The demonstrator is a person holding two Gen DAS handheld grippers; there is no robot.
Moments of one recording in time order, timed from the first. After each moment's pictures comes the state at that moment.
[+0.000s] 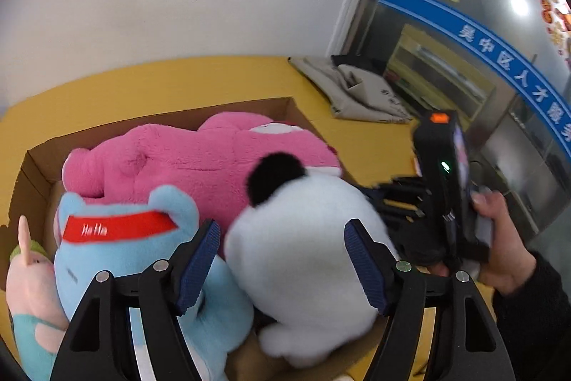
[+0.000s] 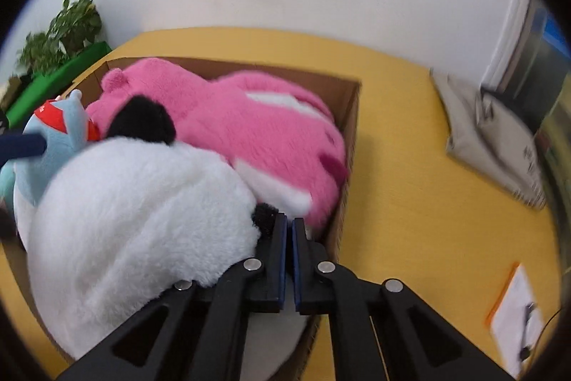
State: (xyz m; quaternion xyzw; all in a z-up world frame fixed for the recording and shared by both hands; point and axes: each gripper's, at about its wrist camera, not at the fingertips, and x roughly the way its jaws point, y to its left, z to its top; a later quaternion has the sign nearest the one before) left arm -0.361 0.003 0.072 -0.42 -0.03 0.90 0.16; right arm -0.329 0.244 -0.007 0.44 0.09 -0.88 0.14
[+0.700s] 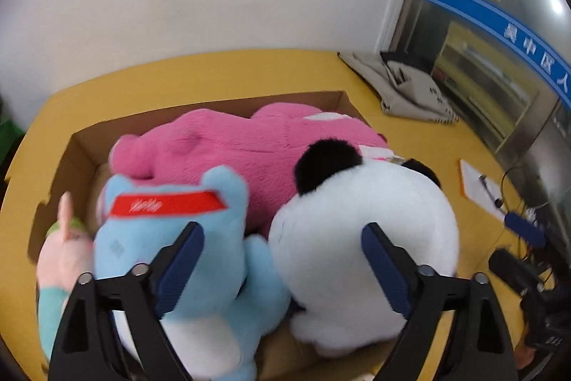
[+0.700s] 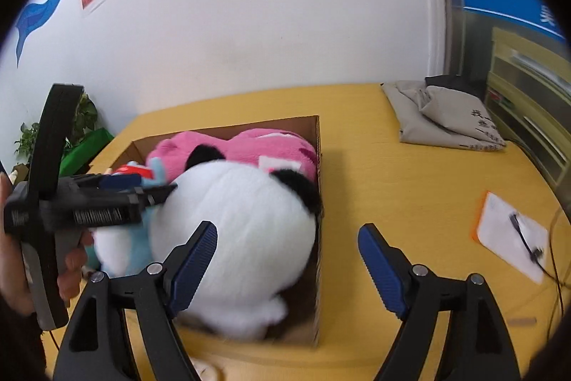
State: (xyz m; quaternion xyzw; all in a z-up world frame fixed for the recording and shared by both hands) left arm -0.318 -0.027 0.086 -0.41 -0.06 0.91 0.07; right arm -0.182 0.272 0.074 0.34 -0.05 -0.94 0.09
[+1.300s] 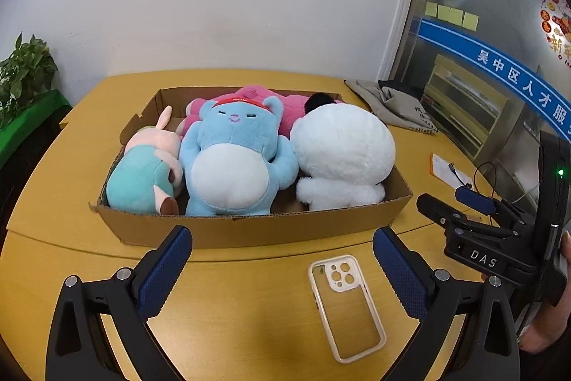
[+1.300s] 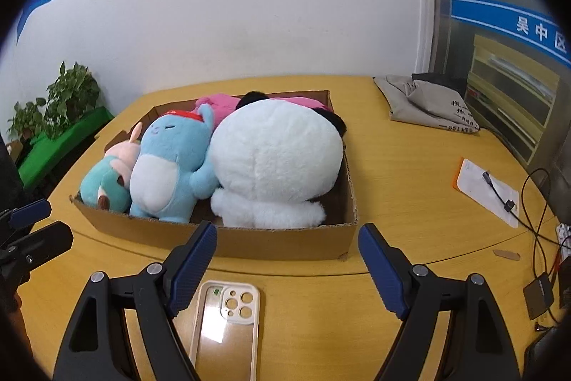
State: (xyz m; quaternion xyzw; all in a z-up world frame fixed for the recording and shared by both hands) left arm -0.108 -0.040 0.097 -0.33 -0.09 0.94 0.03; right arm -0.085 0.208 0.068 0.34 0.00 -0.94 0.06
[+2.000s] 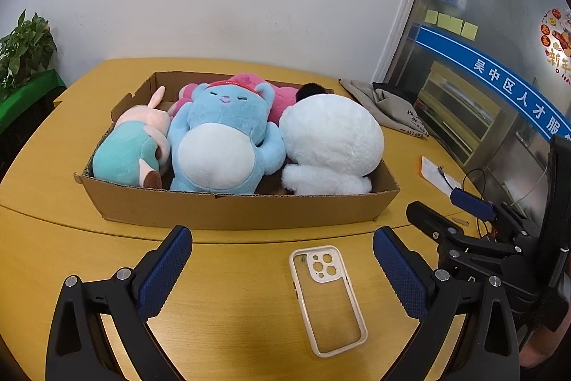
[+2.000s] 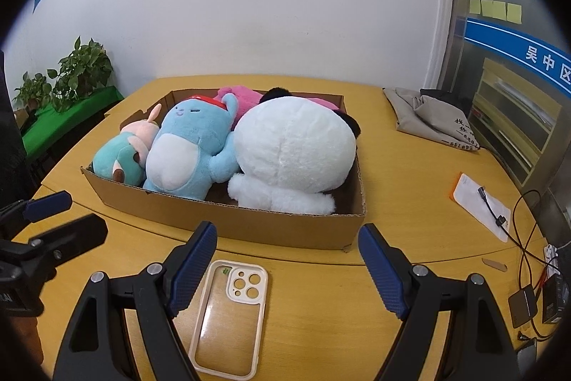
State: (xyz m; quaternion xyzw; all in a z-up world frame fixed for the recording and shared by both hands) left arm -0.106 -0.028 0.080 -0.35 -0.12 0.93 0.04; right arm -0.064 0.191 0.071 0.33 0.04 -0.94 0.07
